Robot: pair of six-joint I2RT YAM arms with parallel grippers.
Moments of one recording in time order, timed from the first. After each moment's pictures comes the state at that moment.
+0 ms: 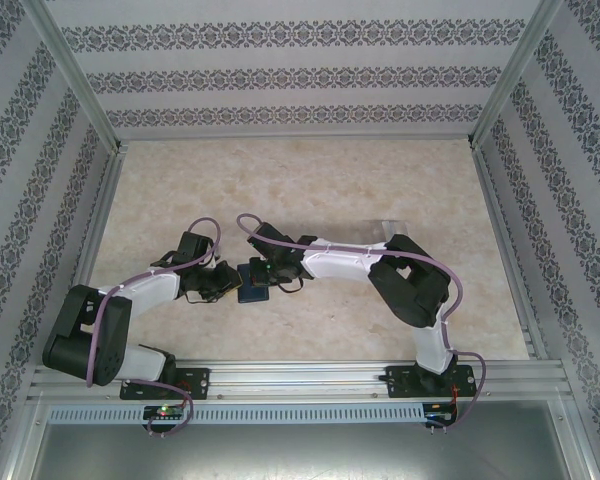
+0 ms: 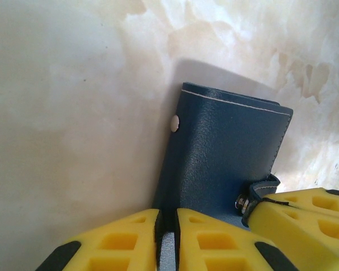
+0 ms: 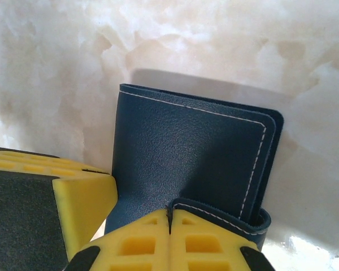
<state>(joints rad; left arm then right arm) -0.23 1.38 0.52 -0.22 0.46 -0.76 0.94 1.99 1.30 -0.33 -0.18 0.81</state>
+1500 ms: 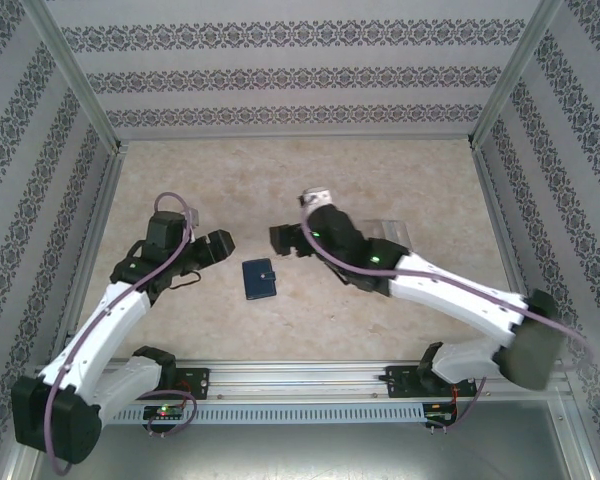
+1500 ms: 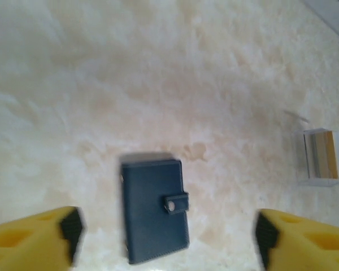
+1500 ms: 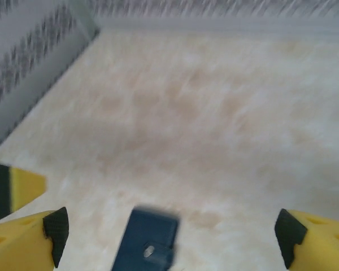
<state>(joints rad) -0.24 0.93 0.74 -0.54 0.19 -0.63 0.93 1.24 1.04 -0.27 0.34 0.44</state>
